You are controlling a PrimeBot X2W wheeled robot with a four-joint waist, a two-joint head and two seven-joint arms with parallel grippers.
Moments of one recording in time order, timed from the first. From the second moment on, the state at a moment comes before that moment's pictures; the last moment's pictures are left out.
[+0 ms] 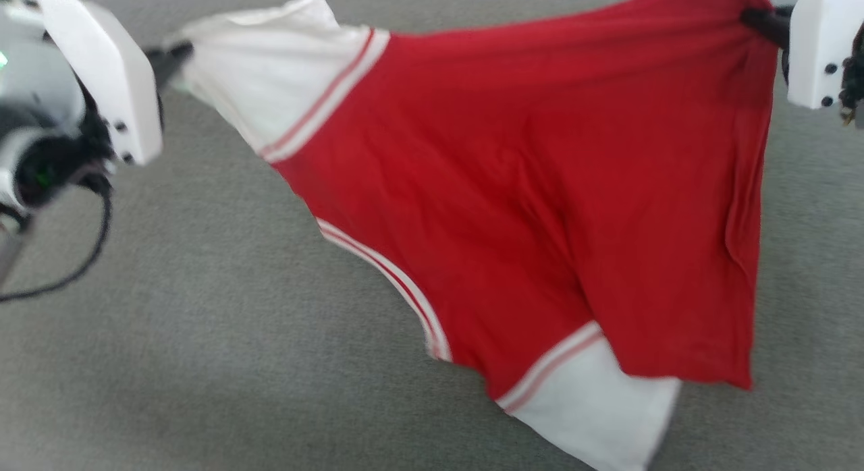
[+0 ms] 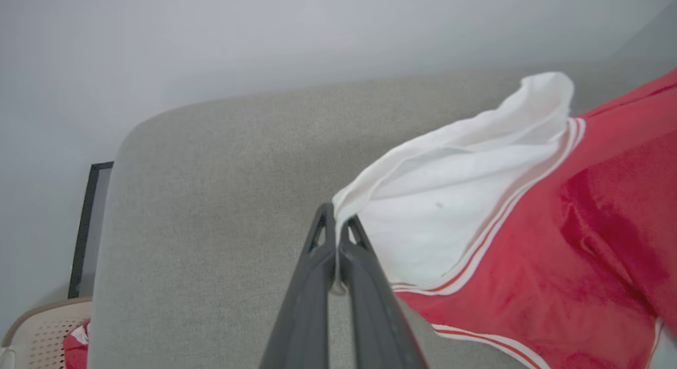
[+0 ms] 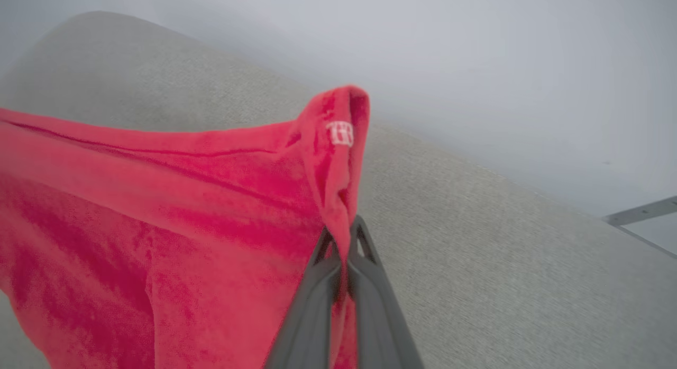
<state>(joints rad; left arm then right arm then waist) -1.03 0.80 -0.74 0.21 -1.09 0.12 0.60 -1.02 -0.48 0.28 0.37 0.63 0.13 0.93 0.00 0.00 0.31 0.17</state>
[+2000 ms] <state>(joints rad) -1.06 0.63 -0.98 0.56 -1.15 -0.08 0.46 -0.95 -0.33 0.45 0.81 0.44 0.13 0.28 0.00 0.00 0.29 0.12</state>
